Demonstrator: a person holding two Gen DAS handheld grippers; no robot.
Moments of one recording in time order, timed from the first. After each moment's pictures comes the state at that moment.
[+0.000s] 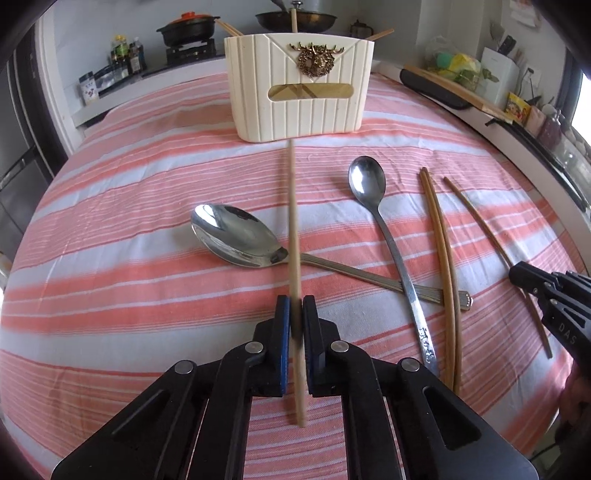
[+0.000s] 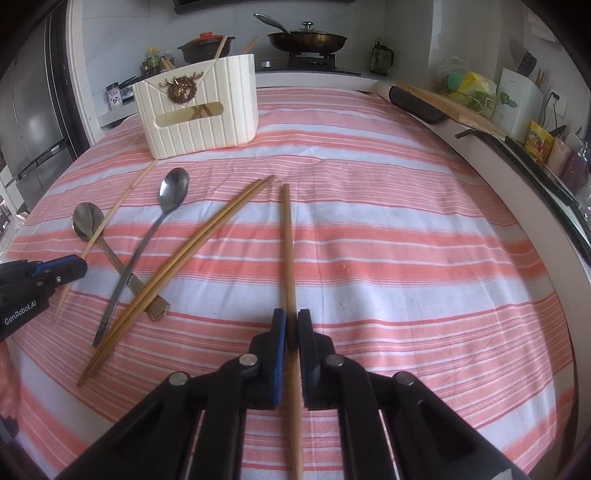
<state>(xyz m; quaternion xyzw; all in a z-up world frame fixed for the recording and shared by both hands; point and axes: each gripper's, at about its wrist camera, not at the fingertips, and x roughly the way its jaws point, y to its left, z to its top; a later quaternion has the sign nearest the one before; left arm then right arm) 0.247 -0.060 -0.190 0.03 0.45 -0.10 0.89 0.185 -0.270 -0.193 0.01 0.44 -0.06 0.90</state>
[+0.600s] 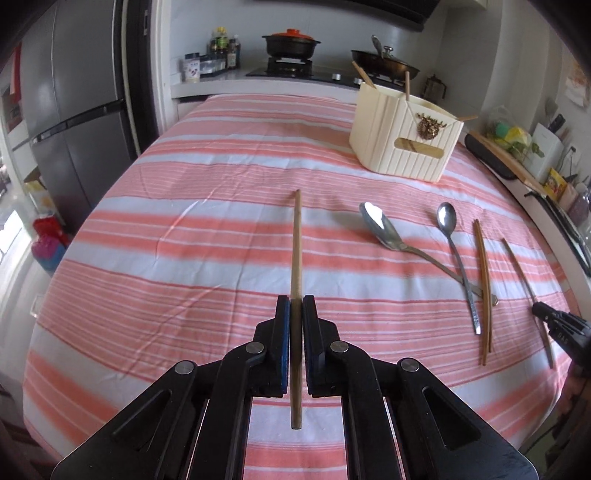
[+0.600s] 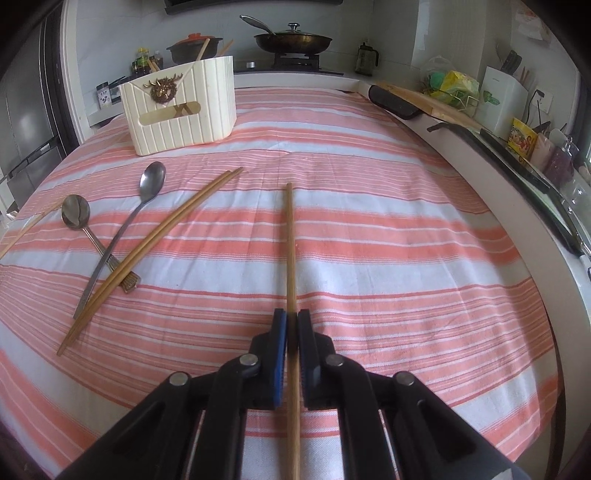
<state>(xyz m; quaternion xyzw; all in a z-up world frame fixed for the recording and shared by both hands) 0.178 0.055 -0.168 -0.07 0.41 0.01 0.91 0.164 -0.287 -0.193 -0.01 0.44 -0.08 0.90</state>
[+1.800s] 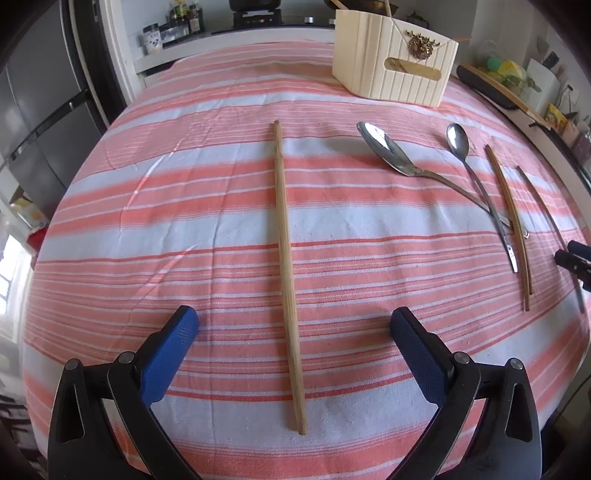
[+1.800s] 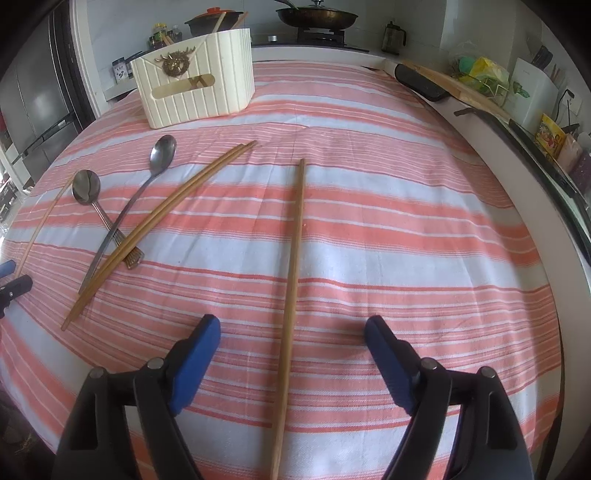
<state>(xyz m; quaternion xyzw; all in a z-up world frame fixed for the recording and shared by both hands) 0.194 0.042 -0.206 0.01 0.49 -0.03 0.87 0.172 -0.296 -0.197 -0.01 0.49 -0.03 0.87</state>
